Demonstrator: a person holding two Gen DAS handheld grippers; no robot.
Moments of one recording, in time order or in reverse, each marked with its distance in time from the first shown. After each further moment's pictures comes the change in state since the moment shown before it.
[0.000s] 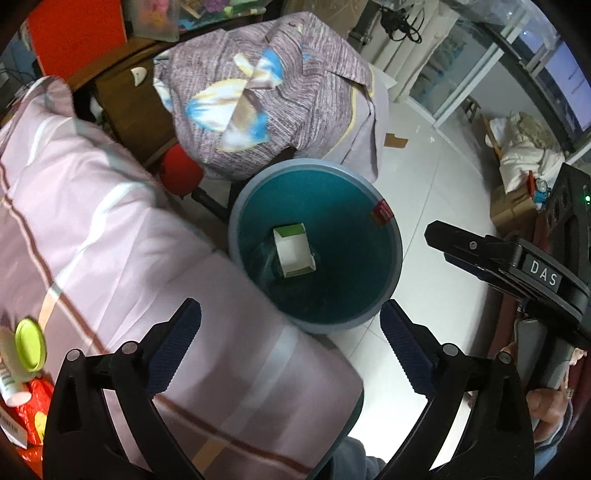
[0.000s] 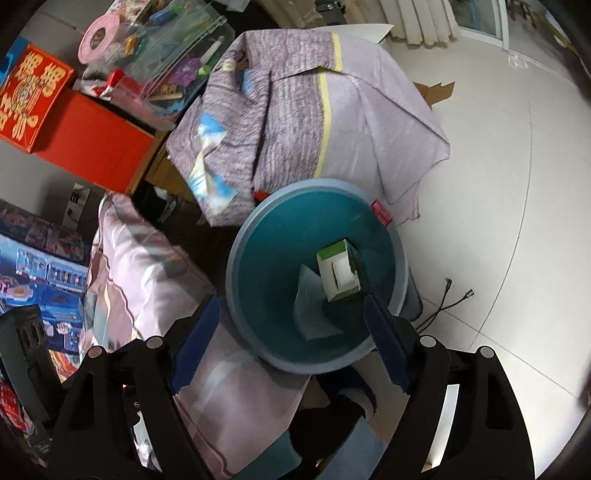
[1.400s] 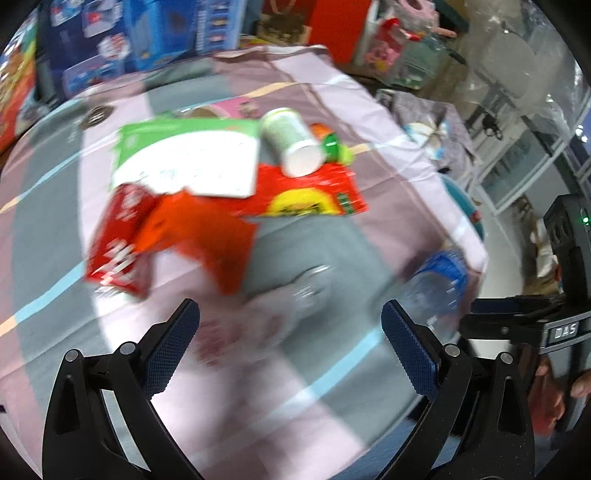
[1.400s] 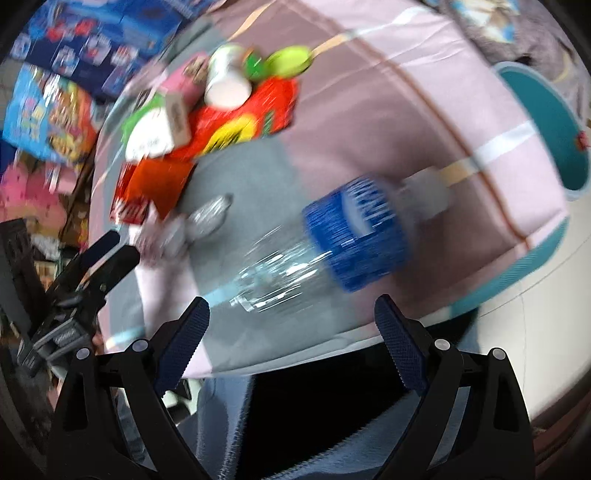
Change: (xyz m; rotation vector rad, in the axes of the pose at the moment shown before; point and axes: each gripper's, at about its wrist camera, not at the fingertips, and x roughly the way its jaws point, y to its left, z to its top) left arm -0.181 0.236 -0.318 -0.380 -0.243 0.171; right arm 0.028 0.239 -0.288 -0.561 0.516 0.032
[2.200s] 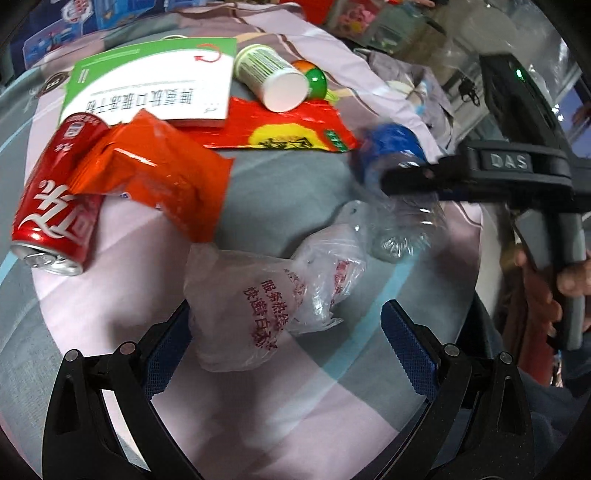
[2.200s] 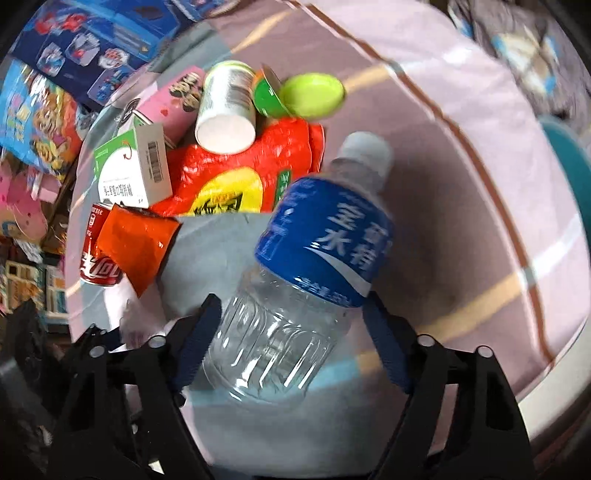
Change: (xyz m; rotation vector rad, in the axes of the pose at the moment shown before) left arm 0.052 0.008 -0.027 0.080 0.113 -0.139; right arm 0.040 0.020 0.072 -0.075 -0.110 -0.095
